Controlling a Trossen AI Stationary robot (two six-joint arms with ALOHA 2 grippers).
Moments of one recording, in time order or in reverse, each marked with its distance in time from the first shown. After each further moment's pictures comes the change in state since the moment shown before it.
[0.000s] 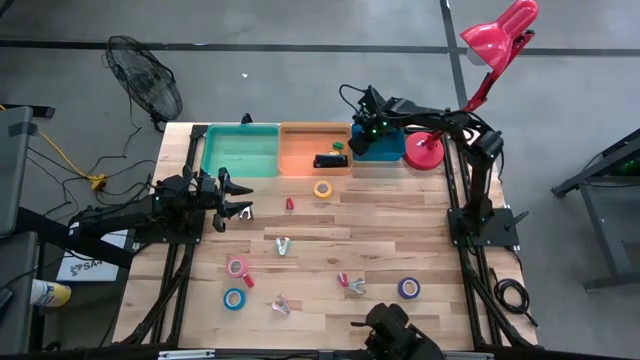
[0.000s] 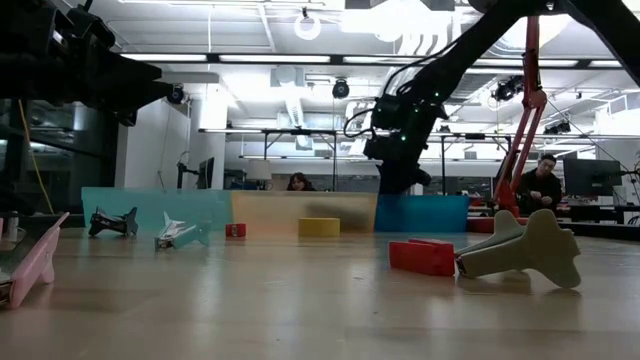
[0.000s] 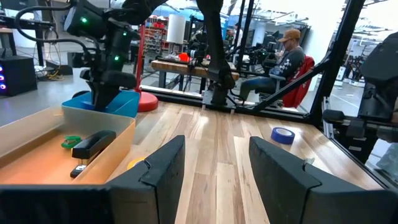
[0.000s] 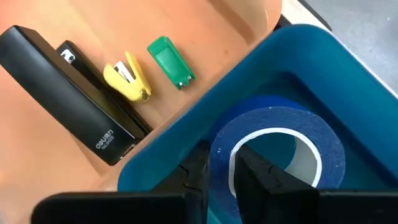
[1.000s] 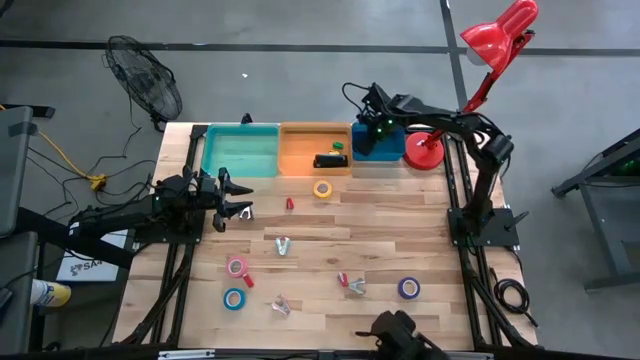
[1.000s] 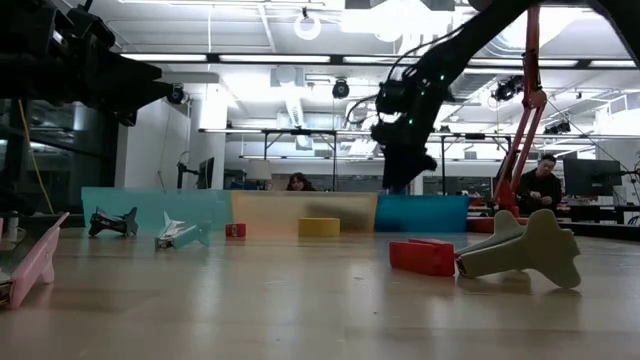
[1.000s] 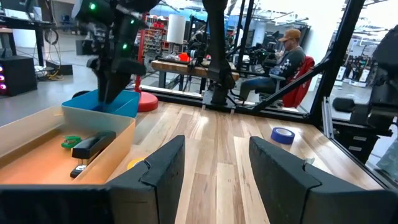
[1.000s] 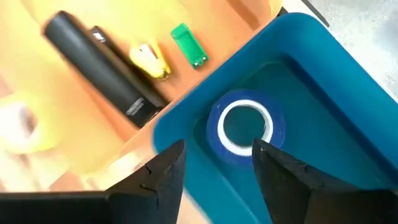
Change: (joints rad) left arm 0.000 0.000 0.000 0.000 0.000 0.000; right arm 0.018 -0.098 0.001 -0.121 0.006 -0.016
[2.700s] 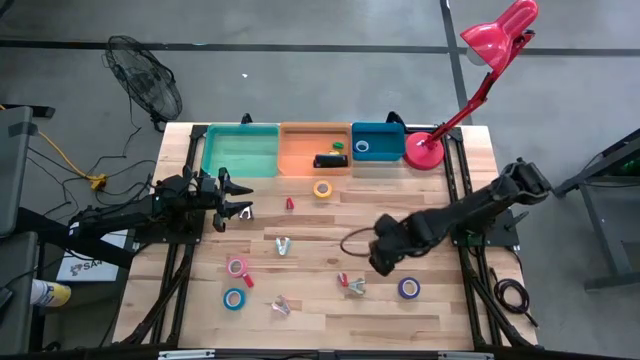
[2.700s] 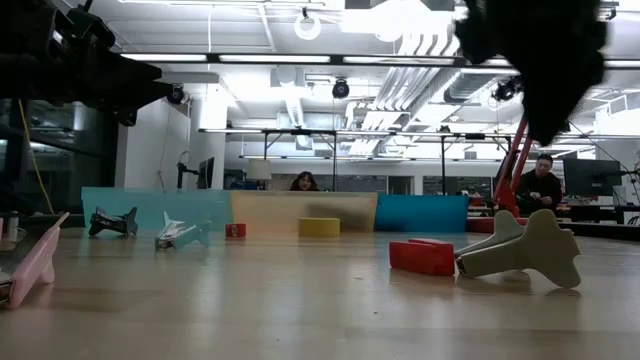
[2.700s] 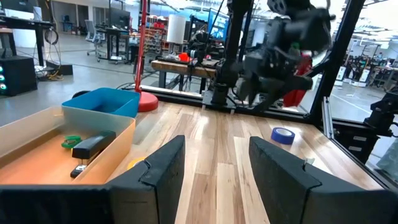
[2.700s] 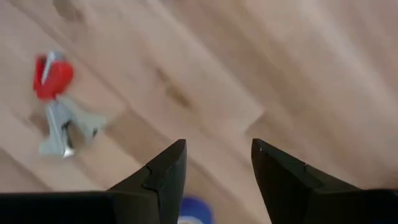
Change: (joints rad) left arm 0.000 0.000 0.000 0.000 0.000 0.000; right arm 1.160 -0.305 -0.230 -0.390 0.350 1.185
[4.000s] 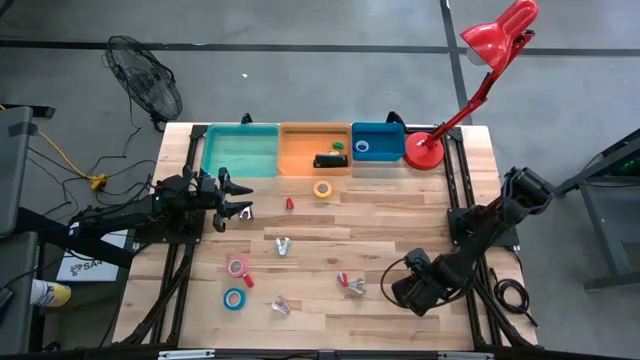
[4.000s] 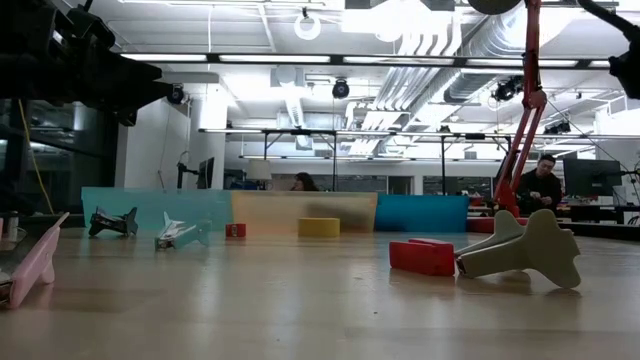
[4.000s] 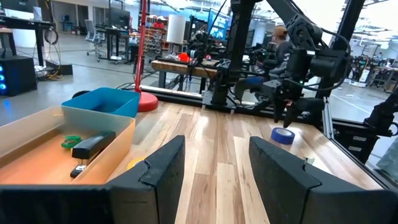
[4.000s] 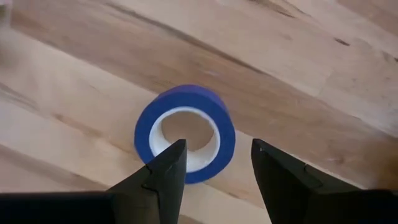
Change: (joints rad) left arm 0.000 0.000 0.000 0.000 0.000 0.000; right arm 0.387 0.033 -0.201 0.176 -0.099 0.743
